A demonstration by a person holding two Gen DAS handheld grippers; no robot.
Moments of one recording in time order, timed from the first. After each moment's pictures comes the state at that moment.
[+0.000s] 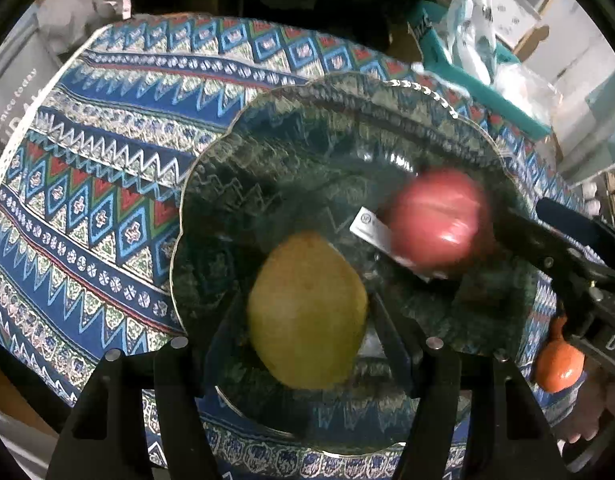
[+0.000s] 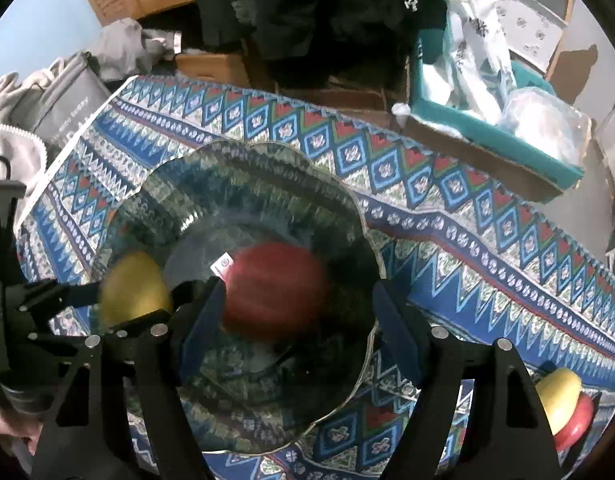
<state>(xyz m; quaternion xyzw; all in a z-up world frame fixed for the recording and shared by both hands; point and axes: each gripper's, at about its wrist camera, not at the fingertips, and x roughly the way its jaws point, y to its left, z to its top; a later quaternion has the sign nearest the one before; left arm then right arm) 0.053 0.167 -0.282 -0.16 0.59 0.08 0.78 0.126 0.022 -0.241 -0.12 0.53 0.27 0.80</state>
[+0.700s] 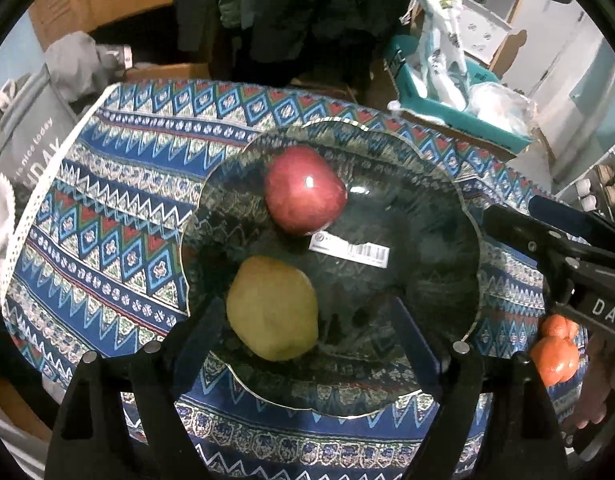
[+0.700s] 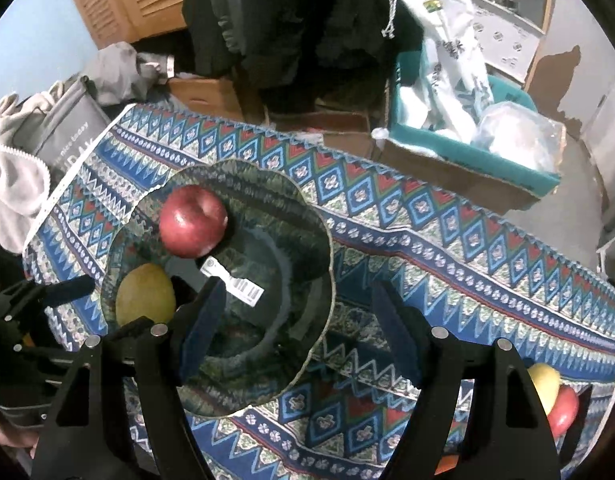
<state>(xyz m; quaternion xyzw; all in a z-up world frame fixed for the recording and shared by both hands) 0.045 0.153 -0.234 -0.12 0.55 0.08 0.83 0.121 0.007 -0.205 -0.10 0.50 0.25 0.82</state>
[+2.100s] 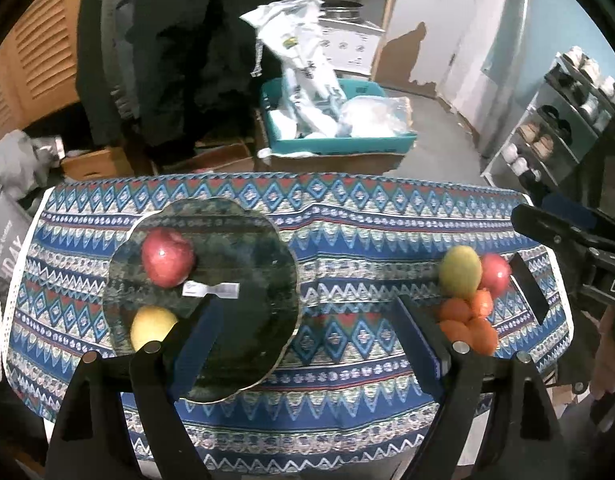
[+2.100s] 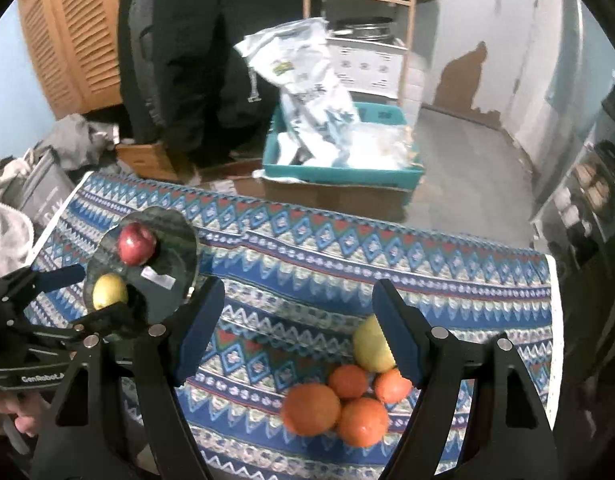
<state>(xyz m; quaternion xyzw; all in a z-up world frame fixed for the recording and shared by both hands) 0.039 0.029 -0.147 -0.05 0.48 -0.04 0.87 0.070 -0.162 -0.104 -0.06 0.44 0.14 0.89</state>
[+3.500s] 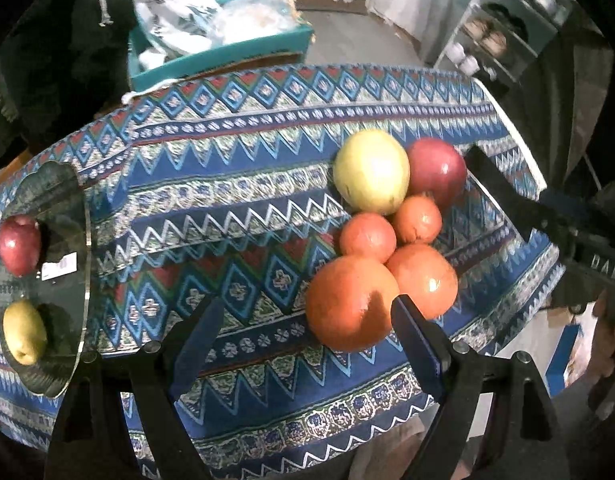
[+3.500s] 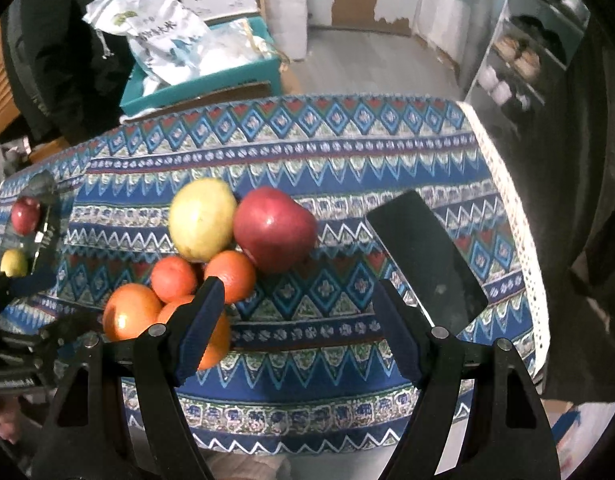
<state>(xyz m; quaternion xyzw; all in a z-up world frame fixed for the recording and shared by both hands) 0.046 -0.121 -0.240 0.02 0.58 -0.15 0.80 0.034 -0.327 -0.205 0.01 0.53 0.00 0.85</state>
